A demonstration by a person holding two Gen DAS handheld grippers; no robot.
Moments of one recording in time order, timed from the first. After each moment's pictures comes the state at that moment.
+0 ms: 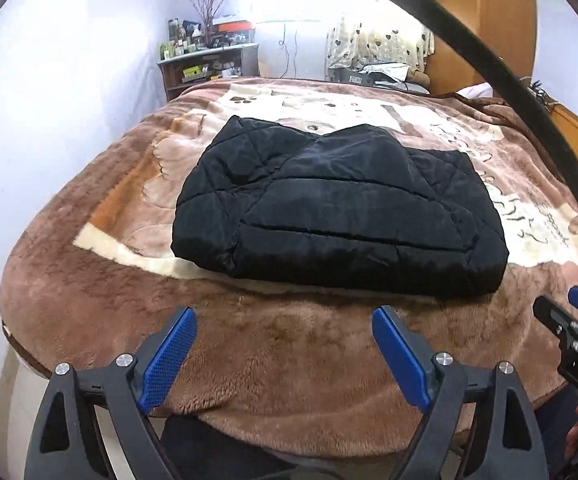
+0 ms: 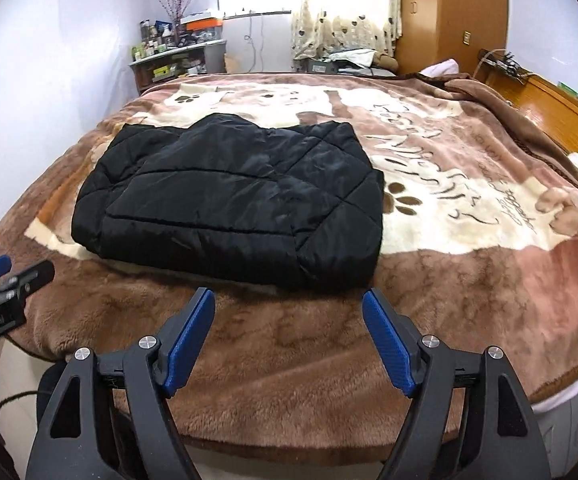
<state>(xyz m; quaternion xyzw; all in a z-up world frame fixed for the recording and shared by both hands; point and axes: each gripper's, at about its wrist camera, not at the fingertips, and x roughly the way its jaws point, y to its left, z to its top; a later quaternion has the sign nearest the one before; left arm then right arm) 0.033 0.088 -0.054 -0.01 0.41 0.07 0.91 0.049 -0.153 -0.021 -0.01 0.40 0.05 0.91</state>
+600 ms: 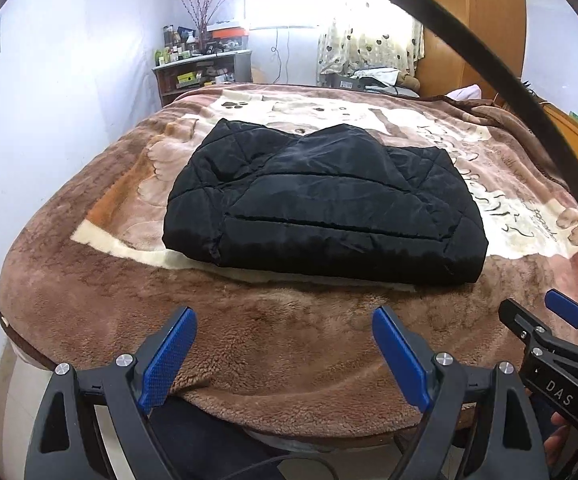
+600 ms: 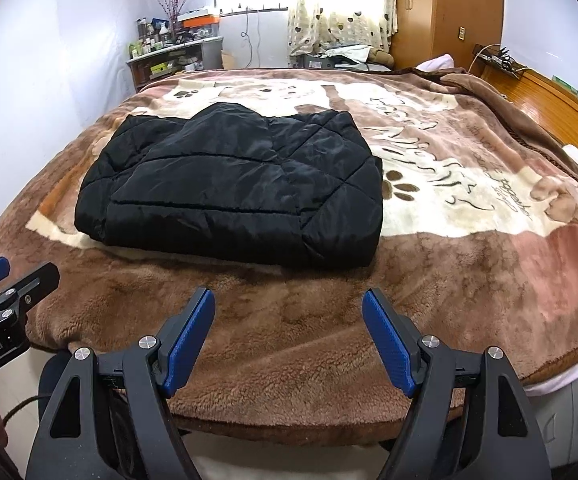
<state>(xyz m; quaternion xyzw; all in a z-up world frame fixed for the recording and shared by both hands) 0.007 0.068 -0.051 -0.02 0.40 0.06 0.91 0.031 -0.146 -0.029 -0.01 0.40 0.05 0.91</state>
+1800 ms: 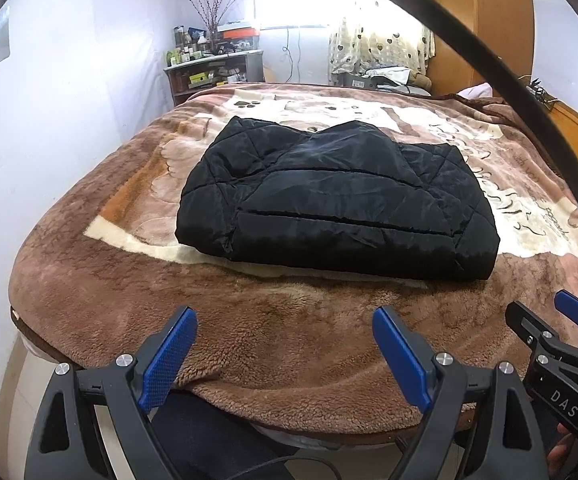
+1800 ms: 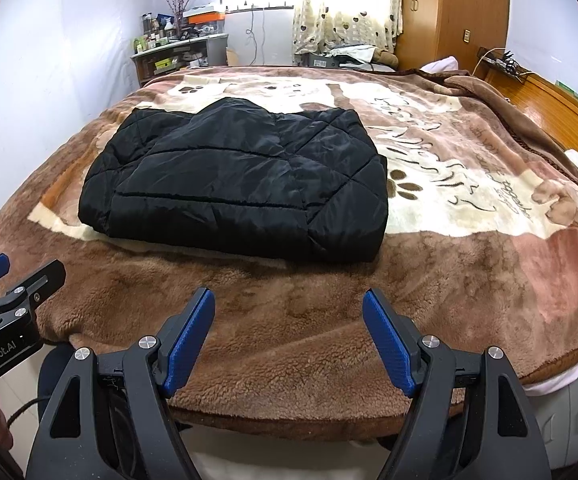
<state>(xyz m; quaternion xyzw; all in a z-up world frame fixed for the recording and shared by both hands) 0.003 0.072 -0.056 -0.01 0.40 0.08 0.91 0.026 -0.144 -0.032 -0.02 0.41 0.05 0.91</state>
